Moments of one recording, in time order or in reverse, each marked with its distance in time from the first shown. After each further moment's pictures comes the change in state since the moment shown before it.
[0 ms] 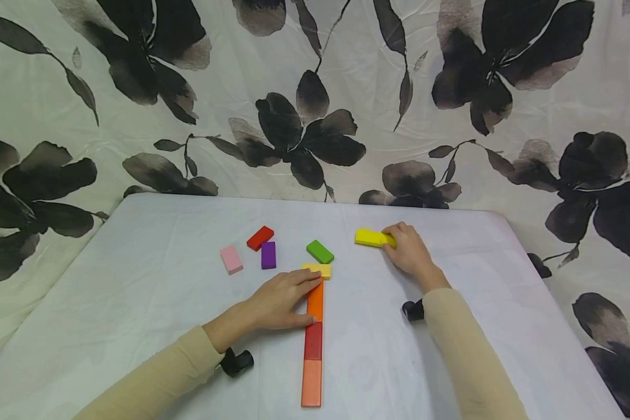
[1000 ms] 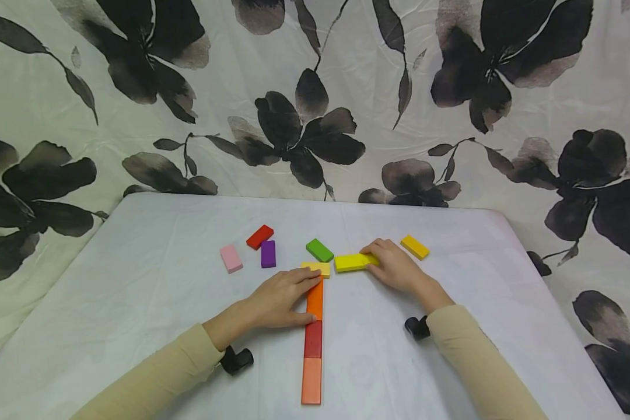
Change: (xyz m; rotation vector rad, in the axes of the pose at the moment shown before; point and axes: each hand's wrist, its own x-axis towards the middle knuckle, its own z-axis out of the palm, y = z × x) left_hand 0.001 0.000 0.001 0.004 -0.010 -0.007; right_hand -0.027 -0.030 0.005 0.012 -0.072 -0.309
